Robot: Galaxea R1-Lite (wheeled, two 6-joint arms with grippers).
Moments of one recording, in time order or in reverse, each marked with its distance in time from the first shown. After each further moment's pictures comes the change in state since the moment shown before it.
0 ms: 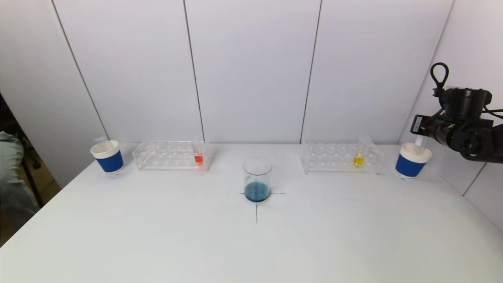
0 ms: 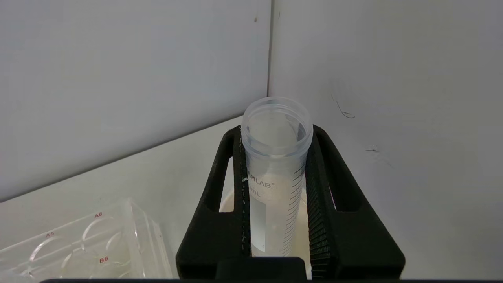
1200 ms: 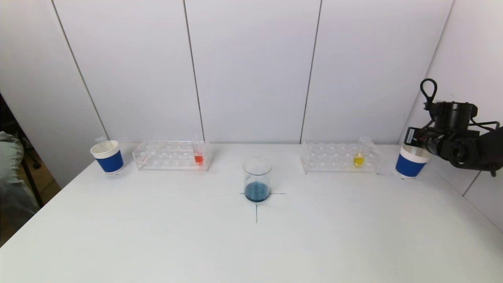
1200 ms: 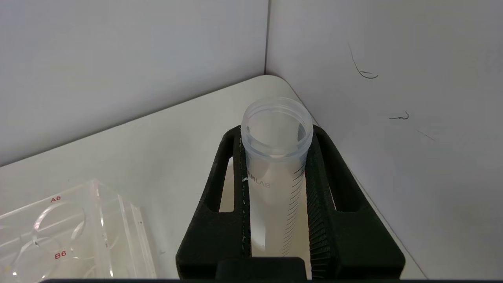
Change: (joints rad) left arm 0.000 0.000 0.000 0.000 0.000 0.000; right arm -0.003 0.075 0.009 -0.008 -0.002 0.007
